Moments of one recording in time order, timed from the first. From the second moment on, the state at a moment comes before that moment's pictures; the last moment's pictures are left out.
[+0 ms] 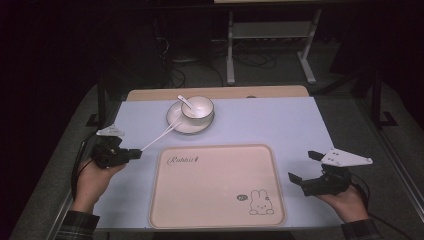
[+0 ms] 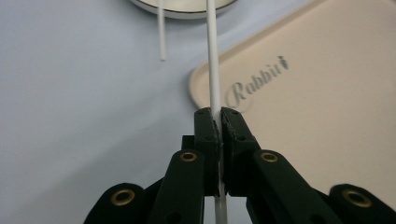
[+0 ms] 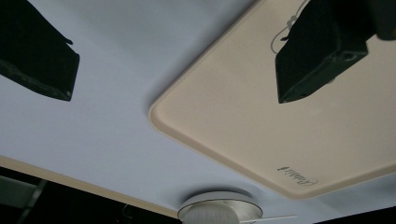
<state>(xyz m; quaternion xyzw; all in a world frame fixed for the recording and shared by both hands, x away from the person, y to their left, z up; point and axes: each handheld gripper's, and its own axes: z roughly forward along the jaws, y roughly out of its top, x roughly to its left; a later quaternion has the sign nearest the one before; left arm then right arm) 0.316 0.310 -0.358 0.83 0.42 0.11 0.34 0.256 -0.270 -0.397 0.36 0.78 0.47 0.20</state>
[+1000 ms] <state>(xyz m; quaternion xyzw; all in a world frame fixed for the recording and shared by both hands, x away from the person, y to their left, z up) 0.282 0.230 -0.400 0.86 0.38 0.08 0.33 0.256 -0.268 -0.399 0.35 0.79 0.47 0.20</state>
